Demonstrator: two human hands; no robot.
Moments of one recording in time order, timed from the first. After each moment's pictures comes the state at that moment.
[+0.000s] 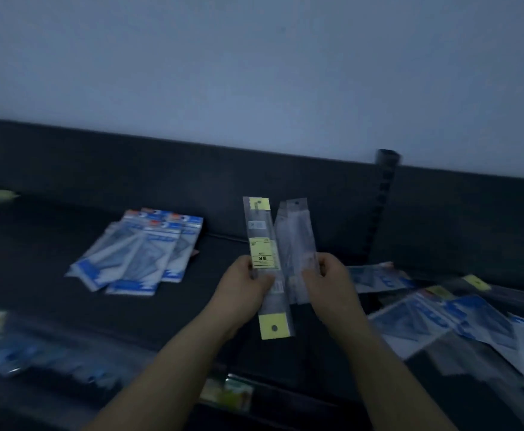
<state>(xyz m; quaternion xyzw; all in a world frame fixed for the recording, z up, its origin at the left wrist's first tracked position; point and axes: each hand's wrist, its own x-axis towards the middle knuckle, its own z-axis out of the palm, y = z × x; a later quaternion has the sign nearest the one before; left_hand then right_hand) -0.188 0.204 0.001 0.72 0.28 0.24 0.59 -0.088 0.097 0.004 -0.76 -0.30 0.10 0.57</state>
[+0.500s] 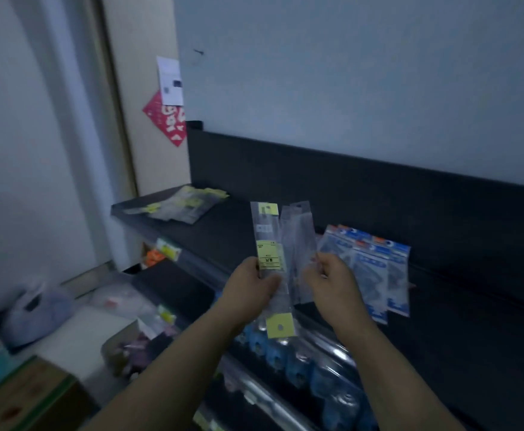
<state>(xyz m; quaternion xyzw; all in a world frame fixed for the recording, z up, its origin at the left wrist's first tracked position) -0.465 0.410 0.005 0.69 0.42 0.33 0.48 -0.329 0.347 0.009 -0.68 -0.46 0.21 0.53</state>
